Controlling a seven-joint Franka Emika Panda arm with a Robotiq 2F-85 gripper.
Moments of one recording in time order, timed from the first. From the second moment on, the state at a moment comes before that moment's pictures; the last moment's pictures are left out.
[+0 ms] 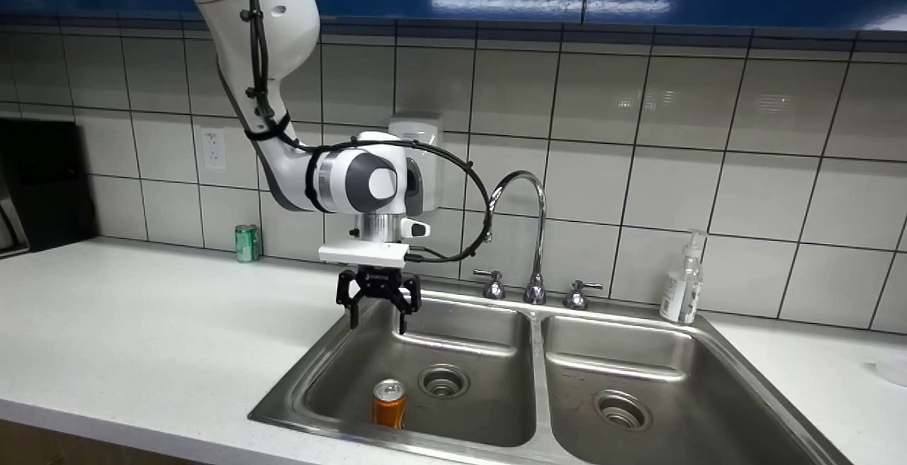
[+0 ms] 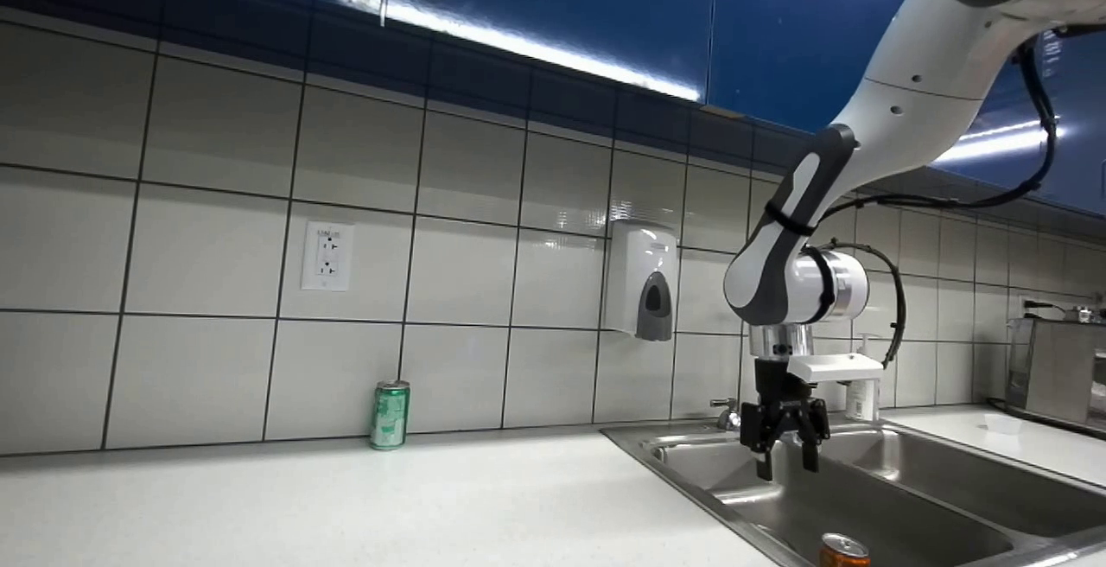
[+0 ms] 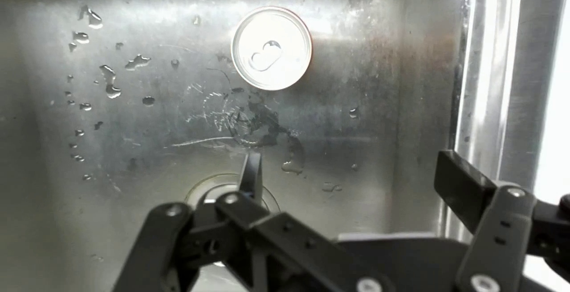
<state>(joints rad) -0.17 0.35 -0.10 -2.20 -0.06 2.47 -0.25</state>
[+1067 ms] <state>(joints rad) 0.00 0.07 -0.06 -2.50 -0.12 2.51 -0.06</state>
